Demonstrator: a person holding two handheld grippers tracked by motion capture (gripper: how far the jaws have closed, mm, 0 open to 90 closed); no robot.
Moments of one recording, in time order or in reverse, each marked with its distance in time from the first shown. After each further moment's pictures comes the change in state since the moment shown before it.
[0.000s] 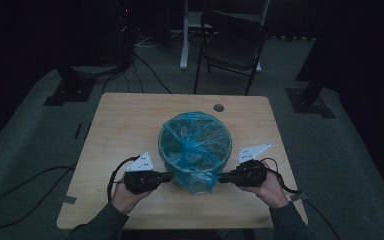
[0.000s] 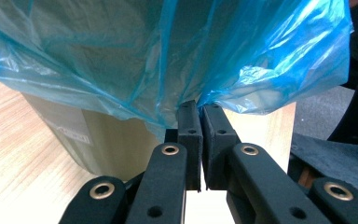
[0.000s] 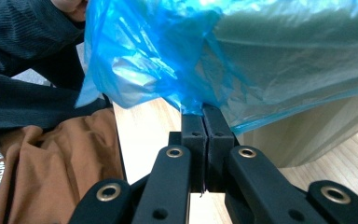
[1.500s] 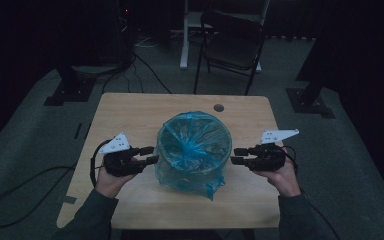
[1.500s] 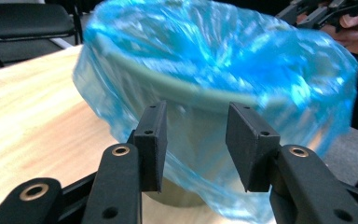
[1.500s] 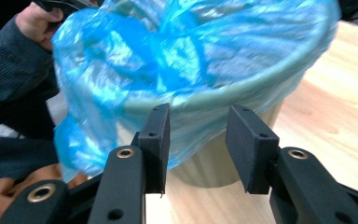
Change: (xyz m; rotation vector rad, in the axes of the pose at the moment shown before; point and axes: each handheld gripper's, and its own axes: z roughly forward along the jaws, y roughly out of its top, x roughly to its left) left arm 0.034 0.029 -0.054 -0.154 0.115 -0.043; right arm -0.021 0.014 -0.054 -0.183 -0.144 0.062
